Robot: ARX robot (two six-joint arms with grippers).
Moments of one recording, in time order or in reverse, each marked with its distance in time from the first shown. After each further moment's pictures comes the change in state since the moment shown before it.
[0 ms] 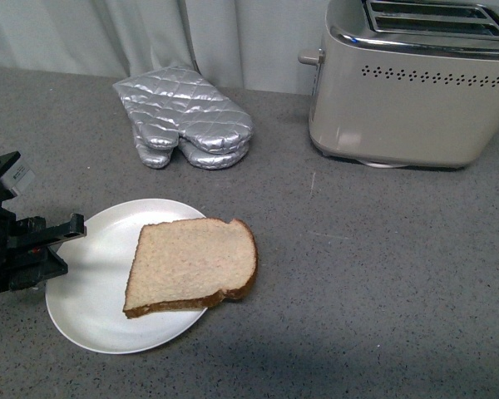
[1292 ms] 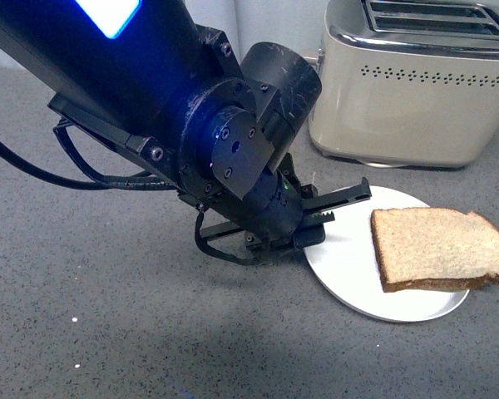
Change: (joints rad) left arm -0.570 0.323 0.556 -0.091 0.021 -0.433; right arm 0.000 0.000 0.000 0.000 0.000 0.000
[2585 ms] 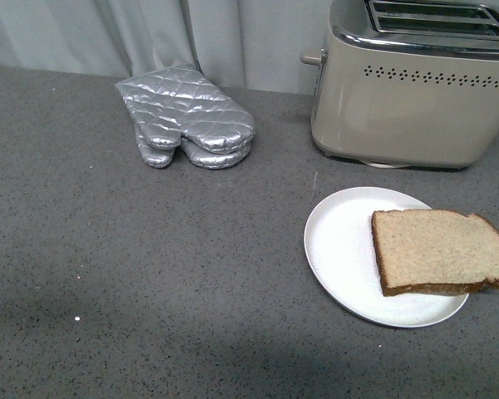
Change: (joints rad) left arm 0.319 -1.302 -1.210 0.856 -0.453 0.623; right arm 0.000 0.000 0.000 0.000 0.000 0.000
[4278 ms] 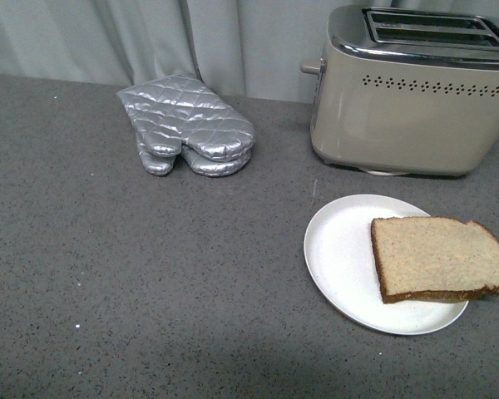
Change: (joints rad) left arm 0.254 -0.988 -0.040 -0.914 0.248 0.019; right arm 0.000 0.000 0.000 0.000 0.000 0.000
